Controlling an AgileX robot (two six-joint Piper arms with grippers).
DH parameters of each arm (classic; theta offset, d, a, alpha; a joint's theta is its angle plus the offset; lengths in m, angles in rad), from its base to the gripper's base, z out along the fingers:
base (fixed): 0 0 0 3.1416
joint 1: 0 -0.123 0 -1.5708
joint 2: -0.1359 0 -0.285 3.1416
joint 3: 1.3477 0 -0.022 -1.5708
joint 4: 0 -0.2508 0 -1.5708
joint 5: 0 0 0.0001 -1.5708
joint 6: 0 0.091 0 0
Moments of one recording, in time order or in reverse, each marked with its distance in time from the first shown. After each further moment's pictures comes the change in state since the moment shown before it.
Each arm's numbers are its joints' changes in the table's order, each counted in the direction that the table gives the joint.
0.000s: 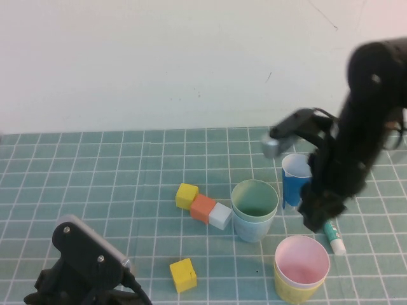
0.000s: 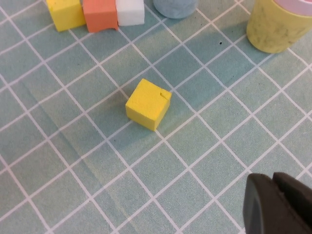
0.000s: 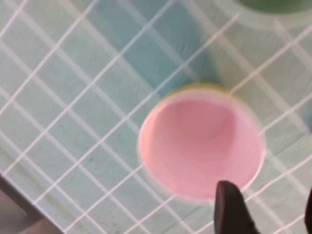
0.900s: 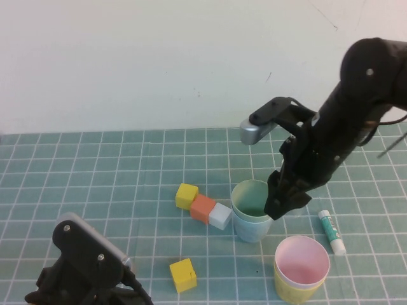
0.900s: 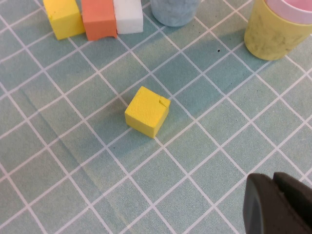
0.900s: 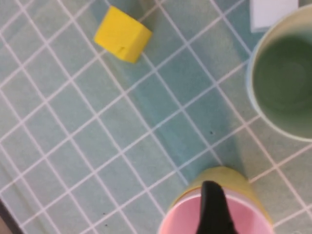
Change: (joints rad) right arm 0.000 -0.020 -0.013 -0.181 0.124 -0.169; left arm 0.000 0.000 0.000 -0.004 0.018 0.000
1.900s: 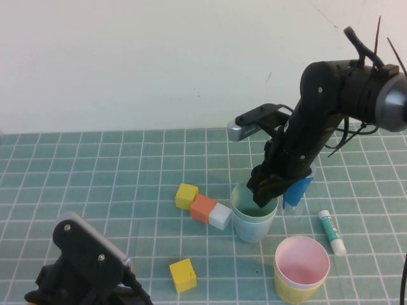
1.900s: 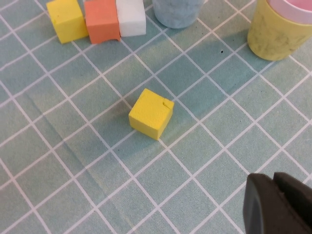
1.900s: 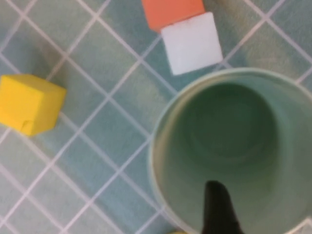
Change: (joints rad) right arm 0.000 -0.244 -0.170 0.098 0.078 0.199; left arm 0.000 0.000 0.000 -0.018 0.002 0.000
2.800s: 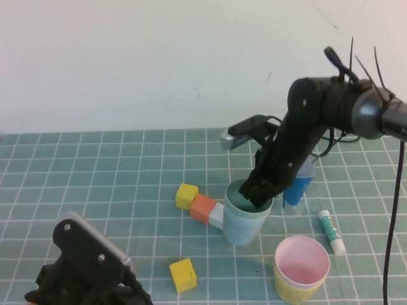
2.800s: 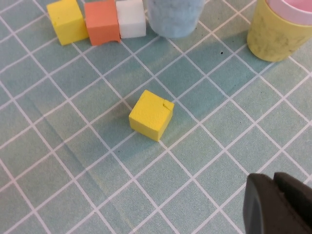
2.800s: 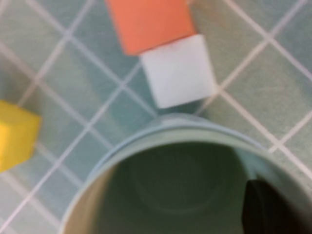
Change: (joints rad) right arm 0.006 -0.125 -0.070 -0.036 0.043 -0.041; left arm 0.000 0.000 0.000 -0.005 0.004 0.000
